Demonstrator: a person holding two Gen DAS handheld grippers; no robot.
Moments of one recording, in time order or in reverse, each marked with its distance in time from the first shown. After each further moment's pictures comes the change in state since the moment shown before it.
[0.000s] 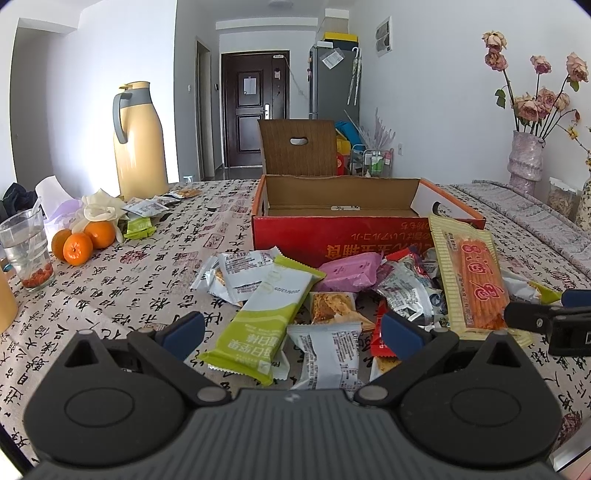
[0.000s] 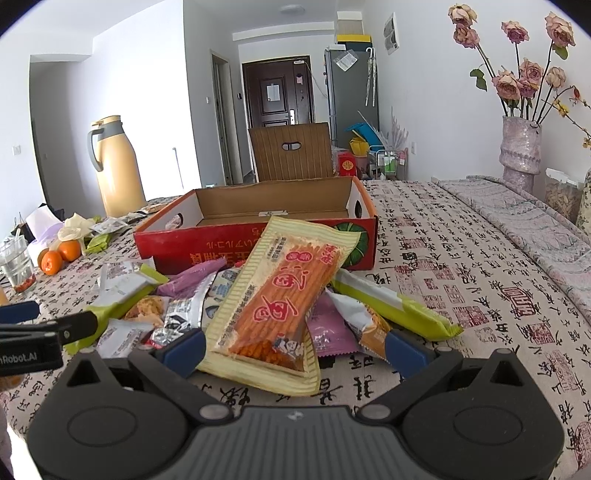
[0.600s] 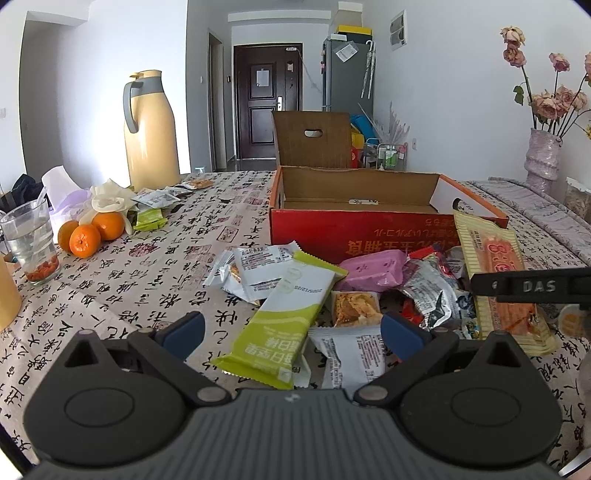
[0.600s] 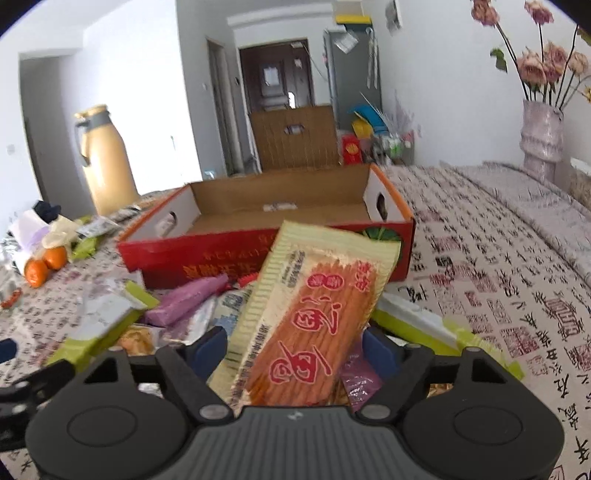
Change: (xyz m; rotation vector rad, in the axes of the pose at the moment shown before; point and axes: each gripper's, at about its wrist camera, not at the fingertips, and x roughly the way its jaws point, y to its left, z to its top) left arm 0.018 0.012 0.005 -0.023 0.032 0.035; right arm 0.072 0.016 0.031 0.027 0.077 0.000
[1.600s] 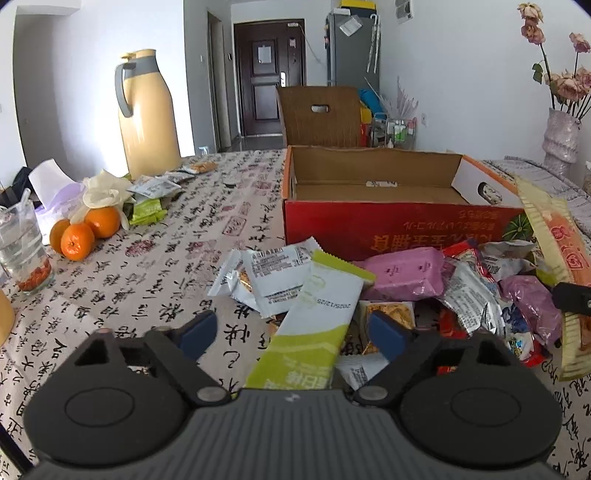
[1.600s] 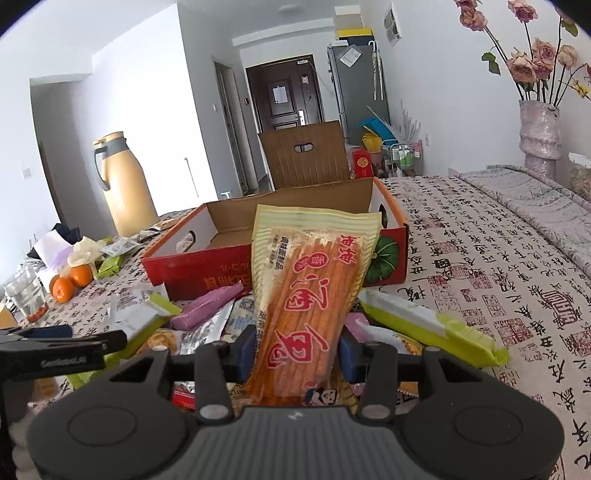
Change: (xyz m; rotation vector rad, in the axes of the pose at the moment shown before) left arm 0.045 0.009 0.022 0.024 0.098 0.021; right arm -0.036 -0.017 -0.013 0.041 -0.070 0.088
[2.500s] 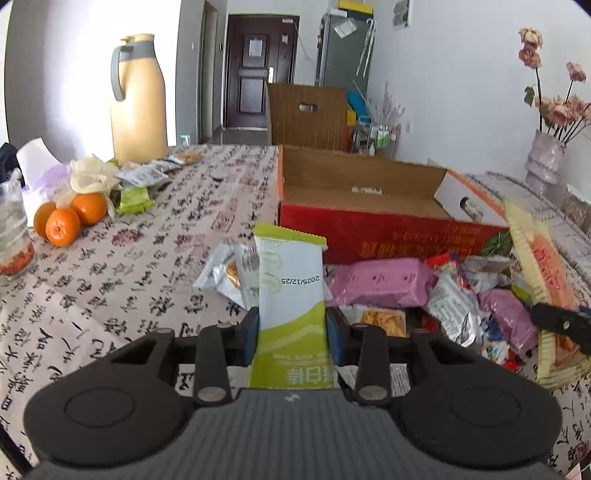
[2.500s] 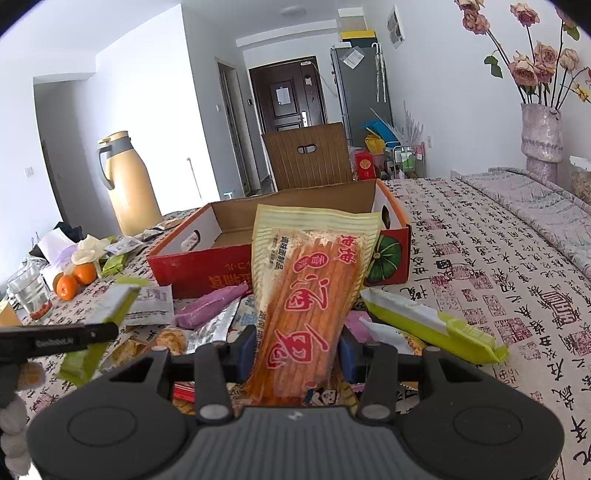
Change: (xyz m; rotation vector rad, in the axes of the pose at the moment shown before) left arm -0.012 0.020 0.006 -0.071 -0.005 -0.094; right arm -0.006 0.005 -0.001 -0.011 -0.005 0.001
